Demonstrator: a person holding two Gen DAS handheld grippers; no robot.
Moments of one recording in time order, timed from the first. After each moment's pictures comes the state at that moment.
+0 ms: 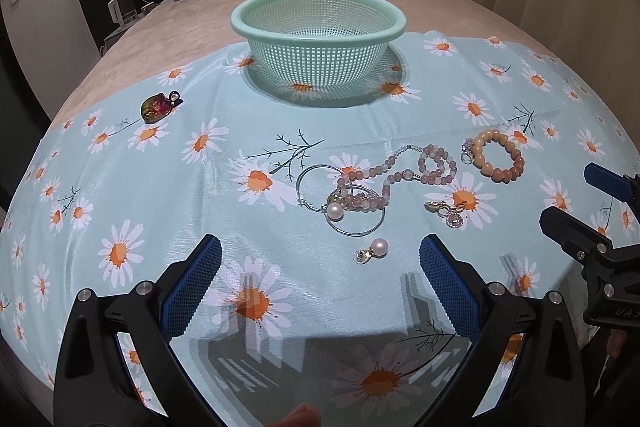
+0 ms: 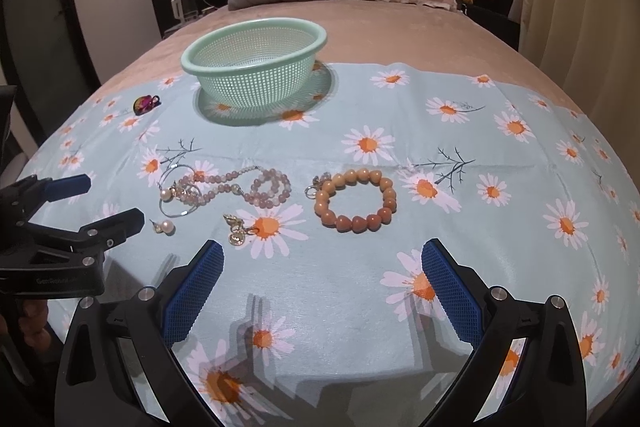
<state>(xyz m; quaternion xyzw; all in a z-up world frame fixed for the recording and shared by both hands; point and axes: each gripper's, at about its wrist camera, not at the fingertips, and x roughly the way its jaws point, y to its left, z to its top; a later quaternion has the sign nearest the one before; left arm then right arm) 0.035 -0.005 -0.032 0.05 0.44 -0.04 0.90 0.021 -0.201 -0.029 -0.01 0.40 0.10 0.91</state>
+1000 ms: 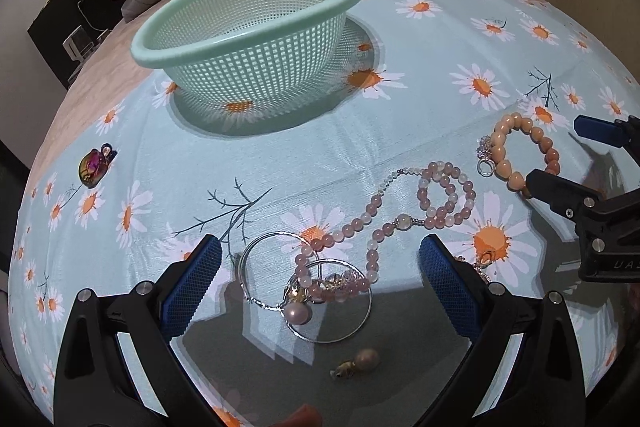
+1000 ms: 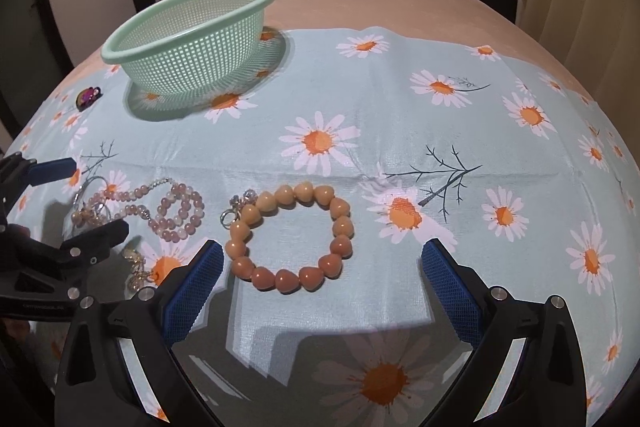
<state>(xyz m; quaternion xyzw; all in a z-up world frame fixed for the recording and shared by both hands) 0.111 -0.051 -0.069 0.14 0.47 -0.08 0.87 0.103 -0.226 -0.073 -0.02 0.45 0.07 0.89</state>
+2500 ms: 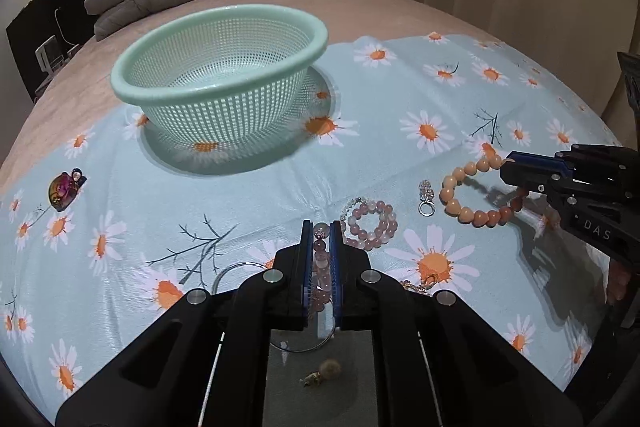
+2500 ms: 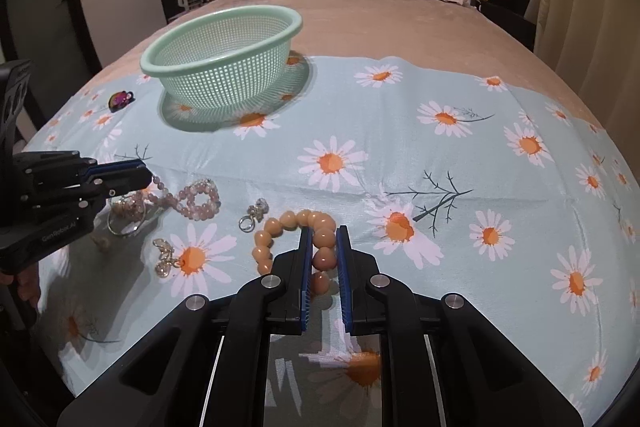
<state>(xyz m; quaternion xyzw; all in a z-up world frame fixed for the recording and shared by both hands) 0.097 -0.044 -0.046 0.09 0.41 -0.17 0.89 0.081 -0.232 -0.045 -0.03 0.41 0.12 0.90</state>
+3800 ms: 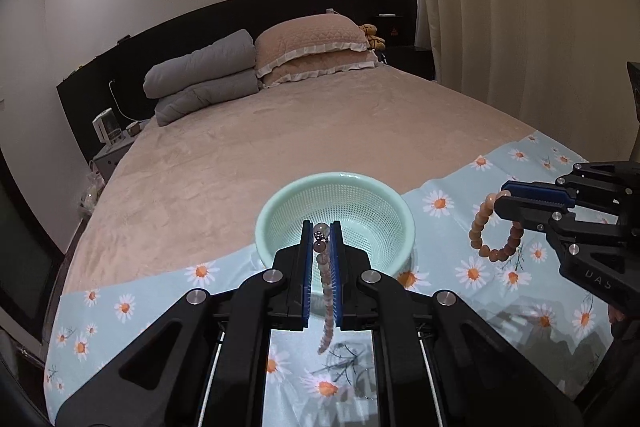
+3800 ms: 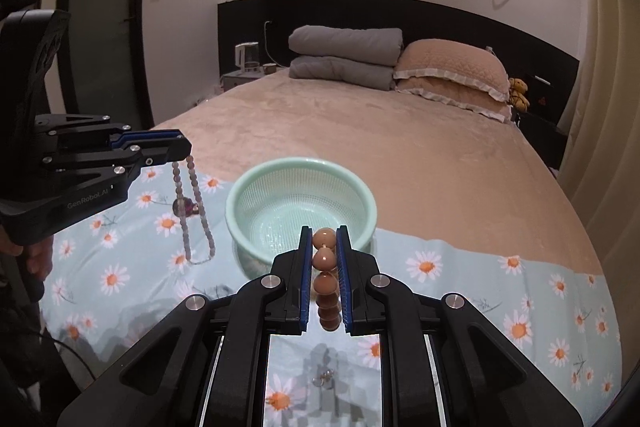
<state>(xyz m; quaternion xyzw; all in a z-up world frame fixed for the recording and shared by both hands) 0.121 0.005 0.125 0.12 0.27 -0.10 0.95 0.115 -0.157 0.108 -0.08 0.27 0.21 0.94</state>
